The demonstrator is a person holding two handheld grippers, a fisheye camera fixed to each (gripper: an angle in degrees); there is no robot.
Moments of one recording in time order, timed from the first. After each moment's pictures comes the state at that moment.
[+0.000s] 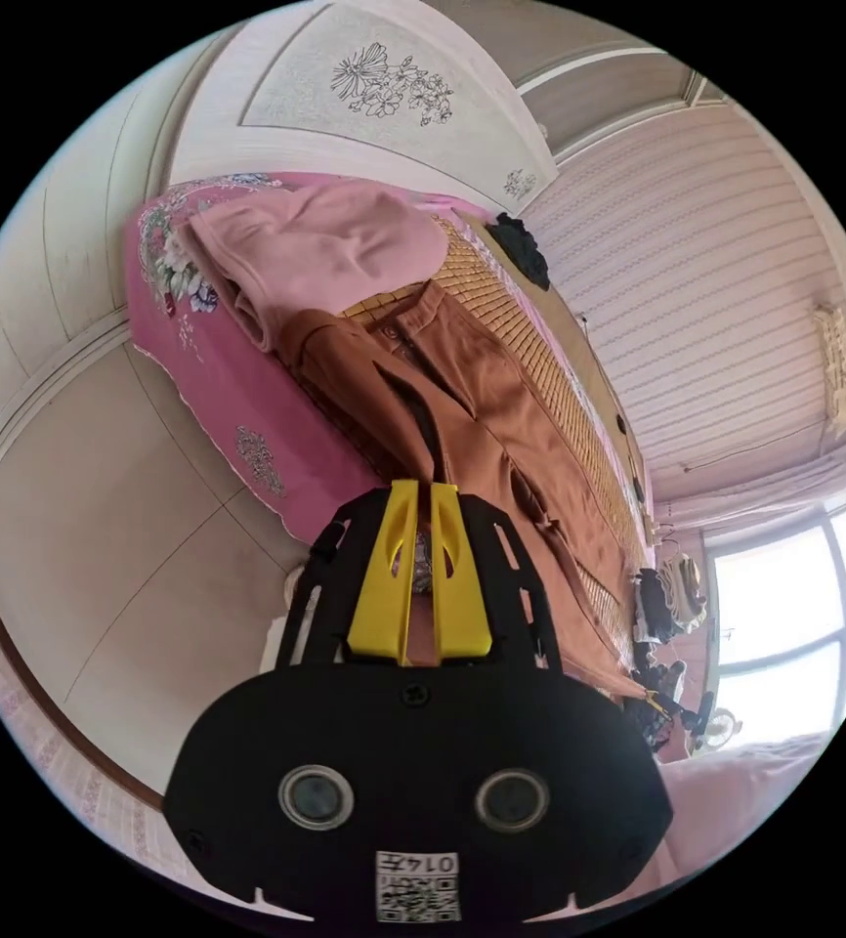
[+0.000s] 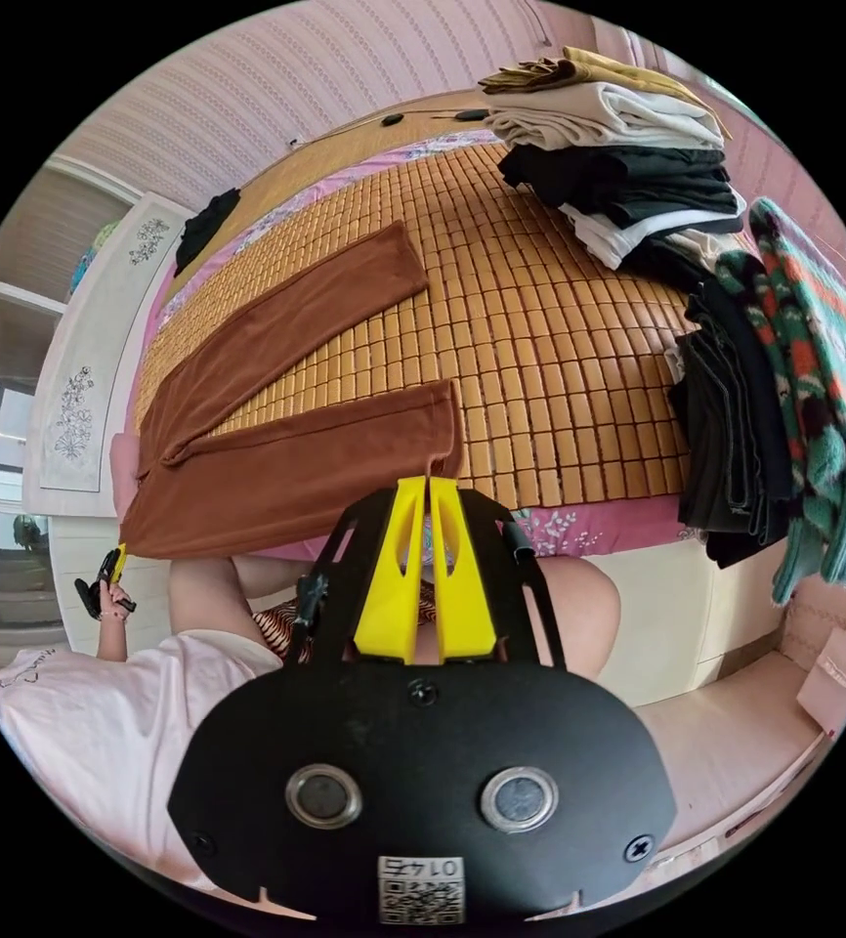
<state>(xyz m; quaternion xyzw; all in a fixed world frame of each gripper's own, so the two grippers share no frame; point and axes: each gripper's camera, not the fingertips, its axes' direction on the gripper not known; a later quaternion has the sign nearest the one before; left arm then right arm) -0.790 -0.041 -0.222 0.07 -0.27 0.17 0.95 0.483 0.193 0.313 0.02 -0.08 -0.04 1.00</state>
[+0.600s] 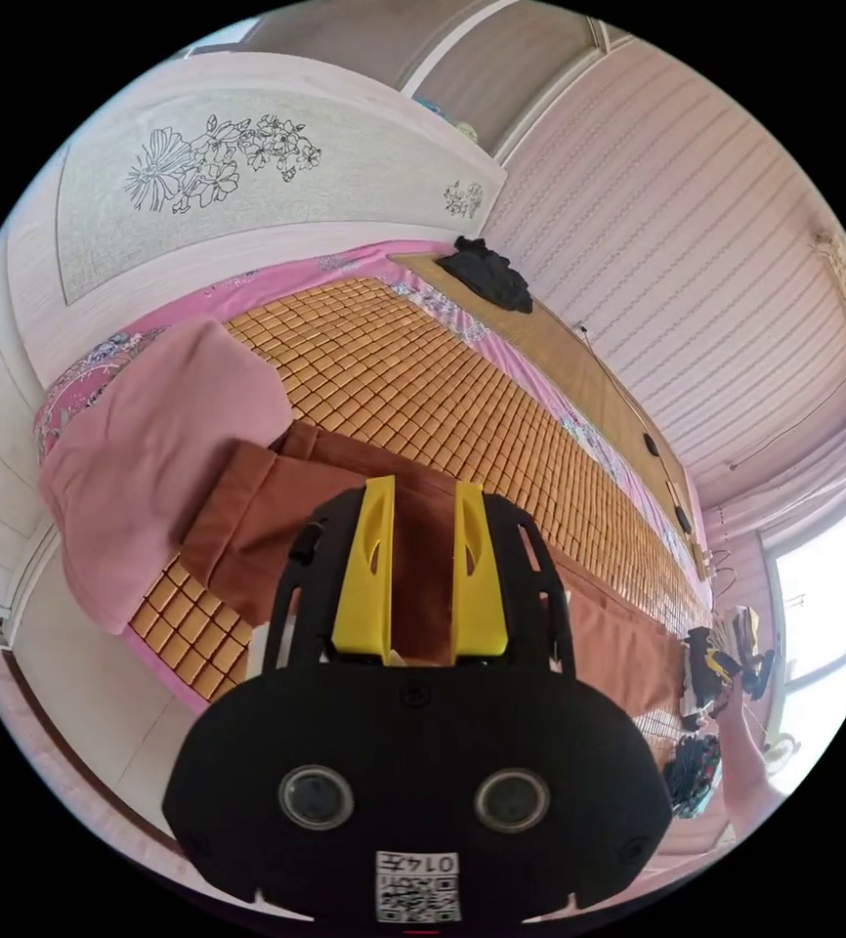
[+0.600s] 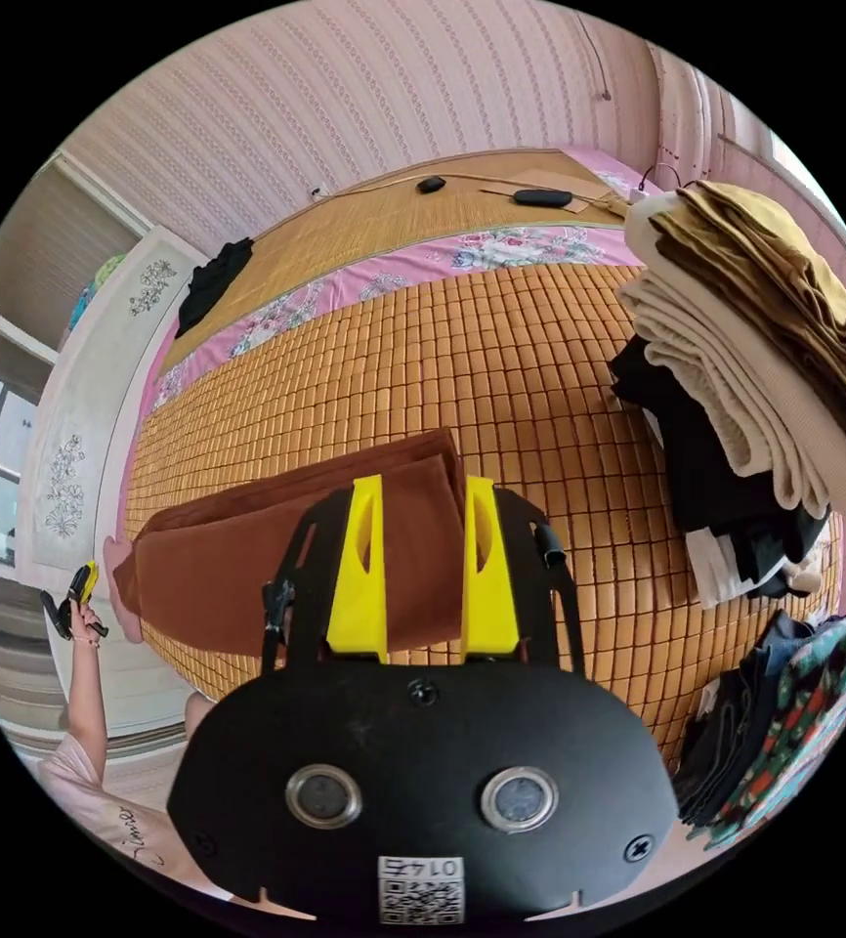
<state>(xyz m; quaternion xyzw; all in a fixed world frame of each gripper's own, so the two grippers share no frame) -0.592 -0.198 -0.013 0.10 -0.34 0.25 0.90 0.400 -0.071 0.343 0.07 -0.08 -0.07 0.99</state>
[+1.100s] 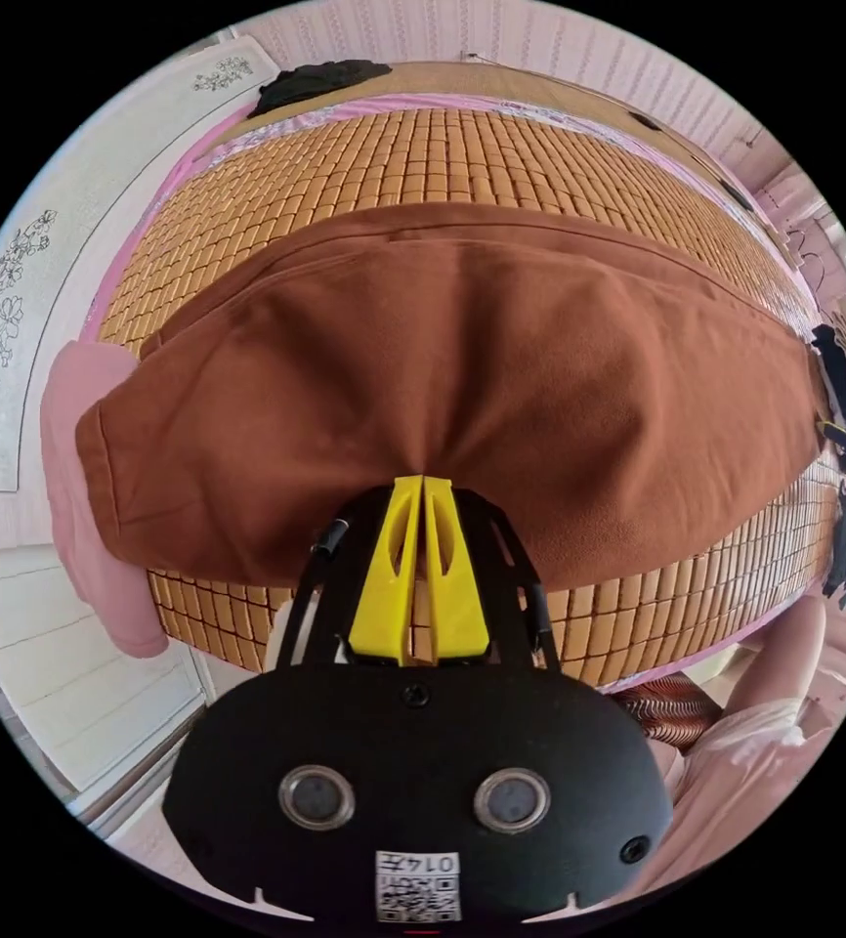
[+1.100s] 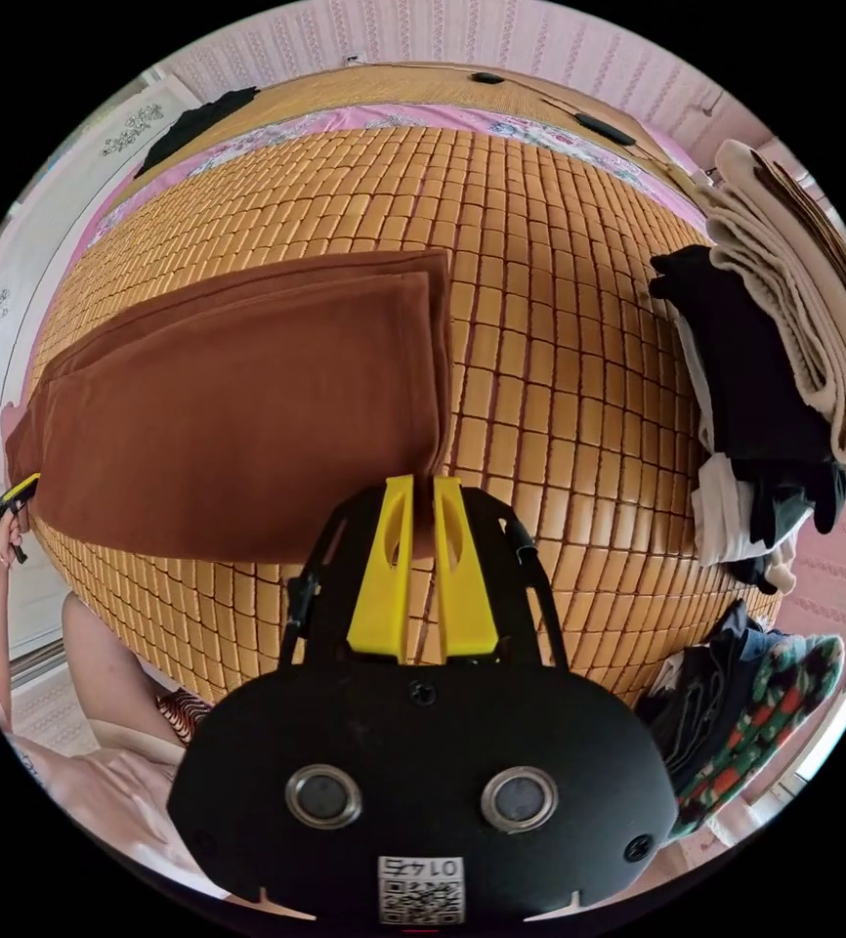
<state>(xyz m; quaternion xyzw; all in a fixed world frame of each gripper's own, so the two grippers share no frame) -0.569 -0.142 0.190 -0.22 -0.54 0.37 0.72 0.381 -0.022 0.425 -0.03 0.08 -0.17 0.98</state>
